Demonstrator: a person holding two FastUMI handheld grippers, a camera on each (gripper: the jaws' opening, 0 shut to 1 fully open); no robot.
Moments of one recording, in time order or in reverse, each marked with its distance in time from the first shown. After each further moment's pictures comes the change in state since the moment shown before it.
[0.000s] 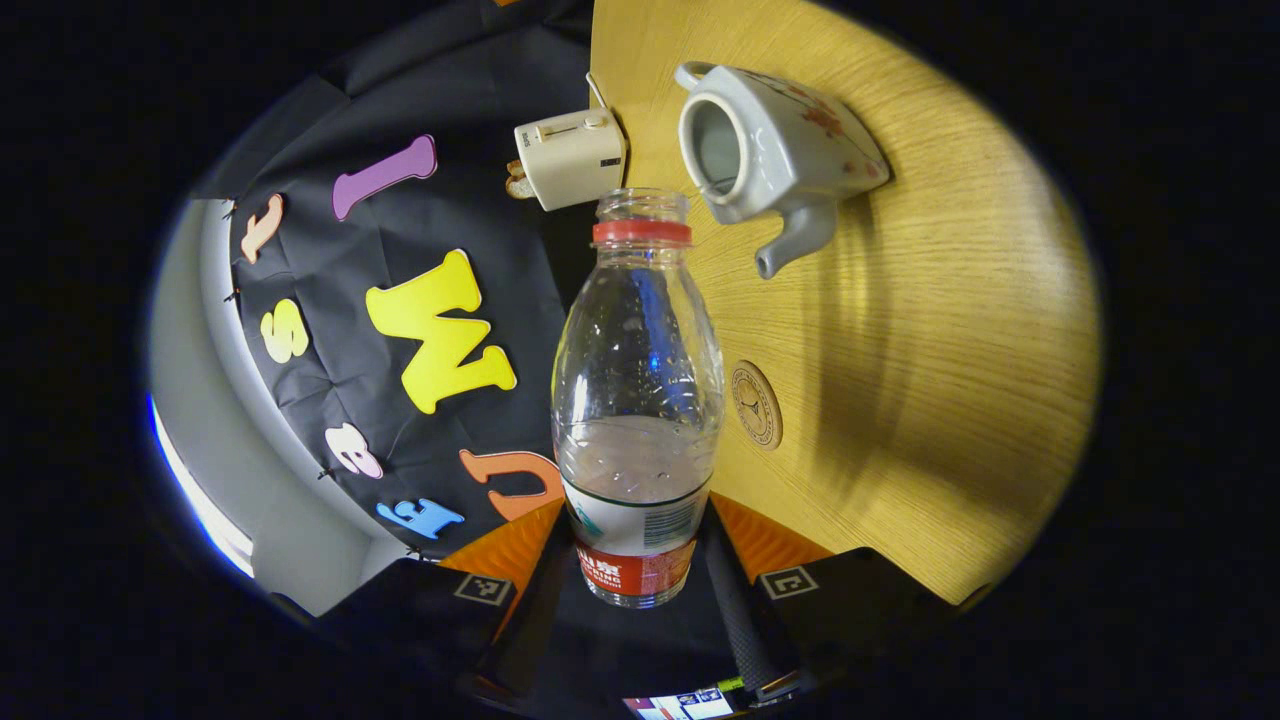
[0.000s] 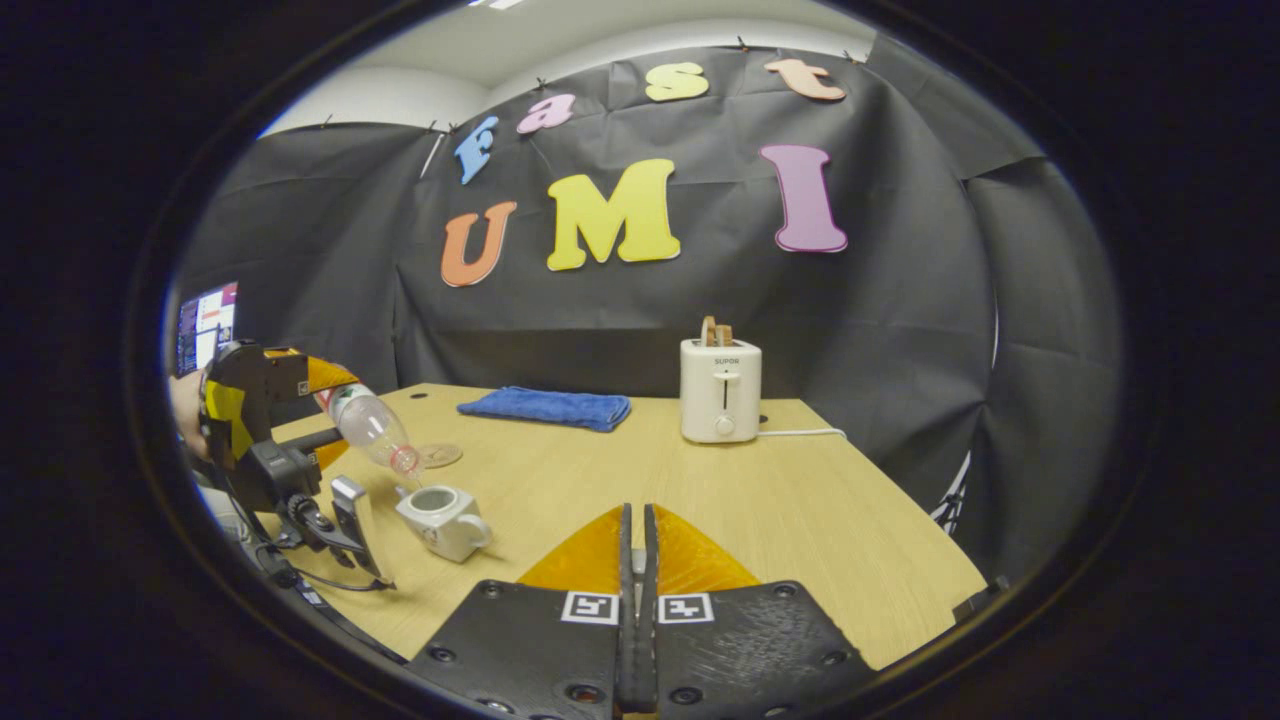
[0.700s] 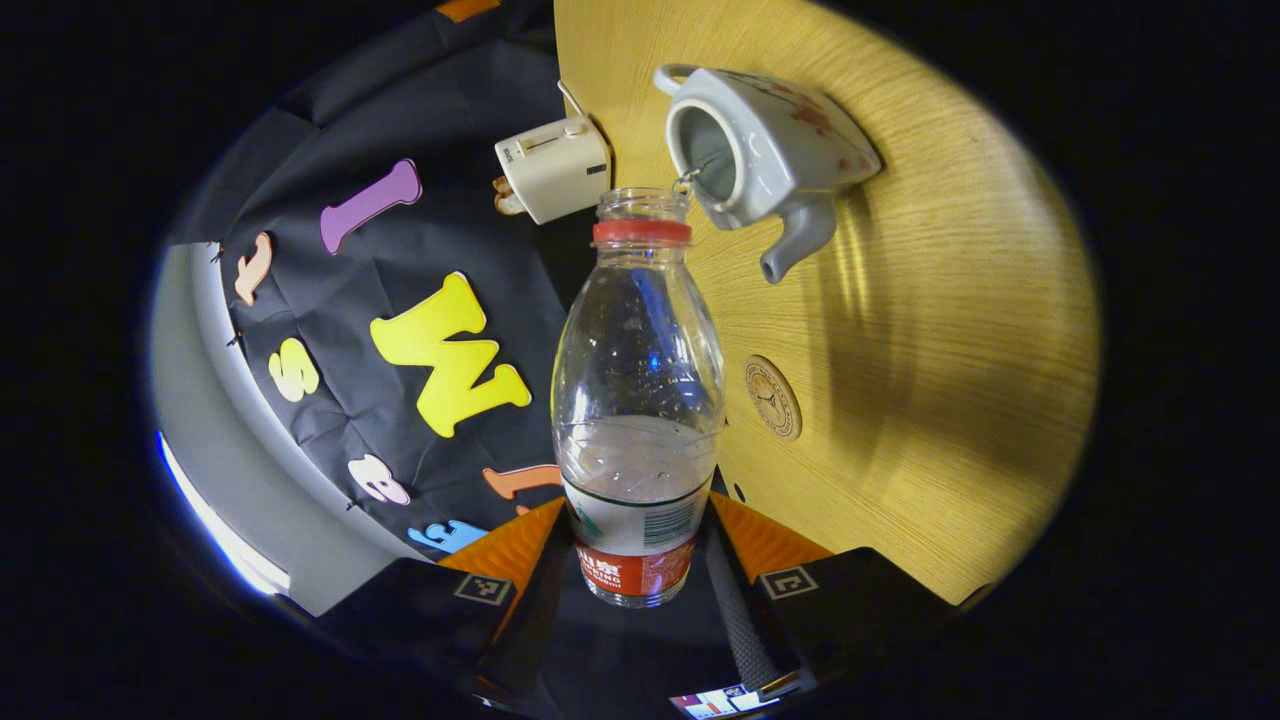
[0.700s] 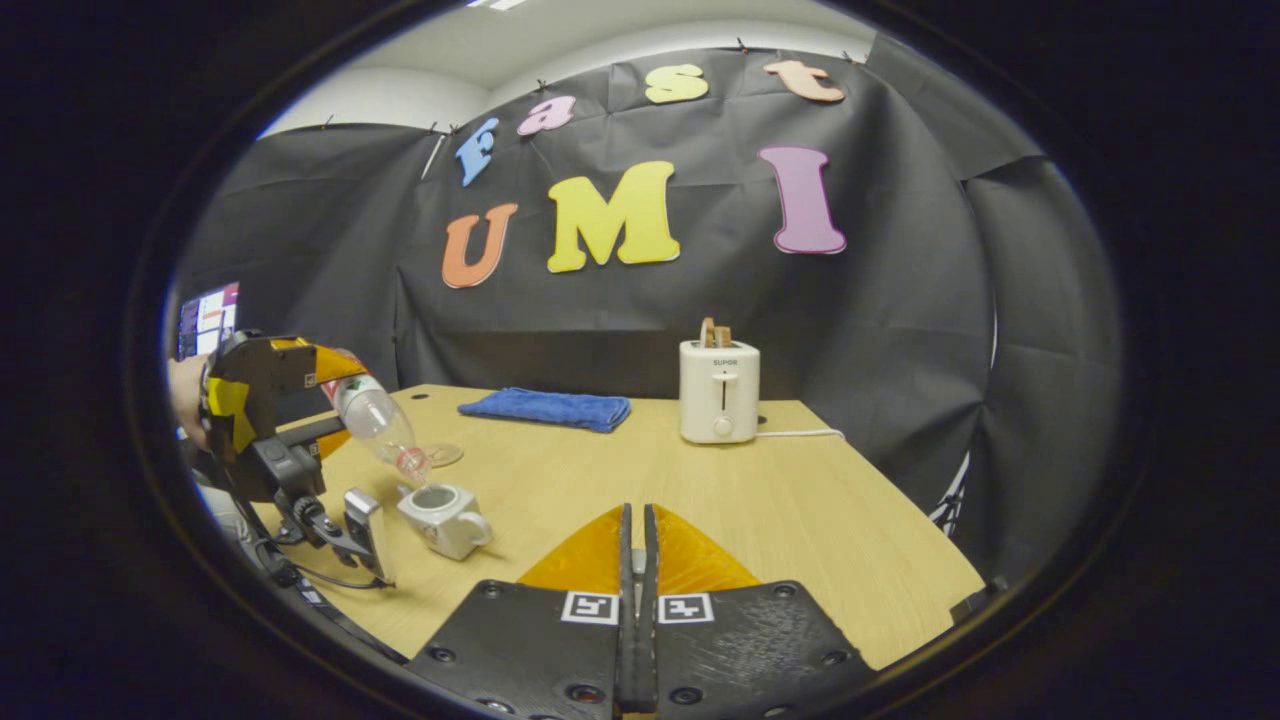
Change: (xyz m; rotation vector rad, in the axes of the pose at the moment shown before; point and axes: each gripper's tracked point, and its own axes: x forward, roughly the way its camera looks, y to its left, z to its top) left arm -0.004 0.016 0.011 0.111 -0.005 0.028; right arm -0.004 -0.002 -0.001 0.001 -0.004 0.001
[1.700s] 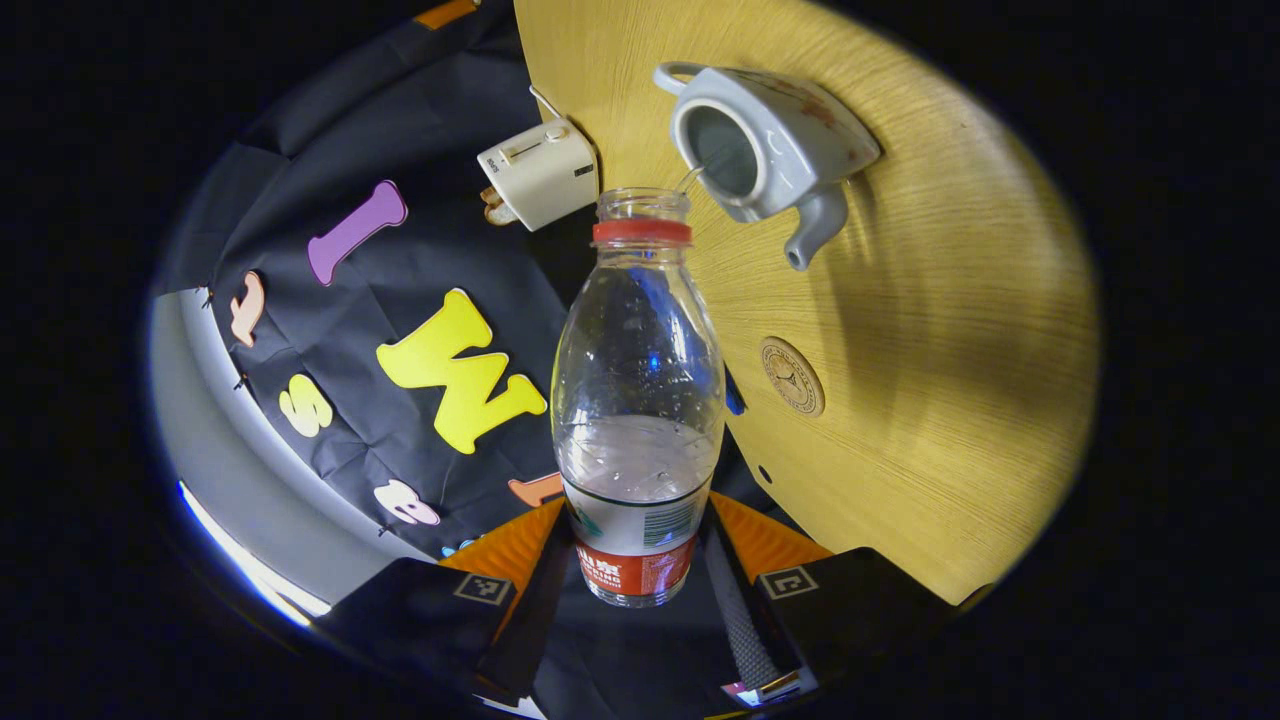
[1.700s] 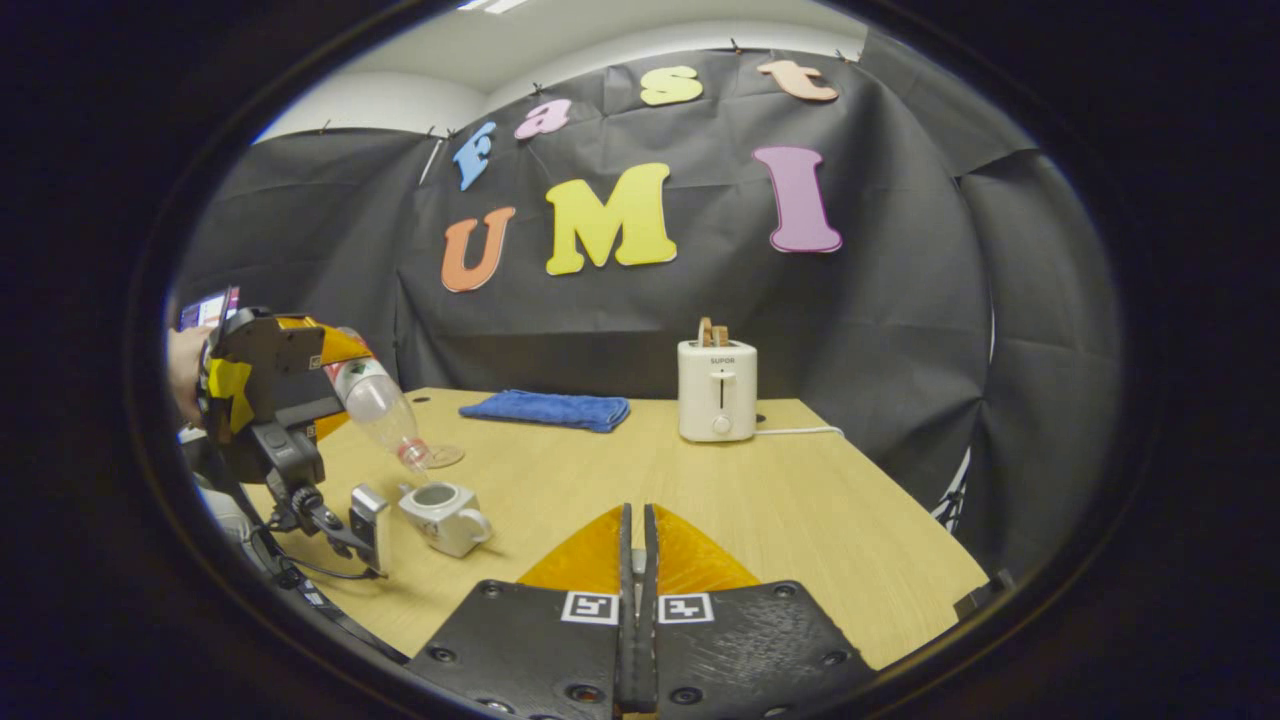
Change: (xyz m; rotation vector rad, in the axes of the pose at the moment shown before) left arm -0.004 0.026 0.000 0.114 0.025 0.011; right arm -0.005 -0.003 -0.002 0.013 -0.013 0.005
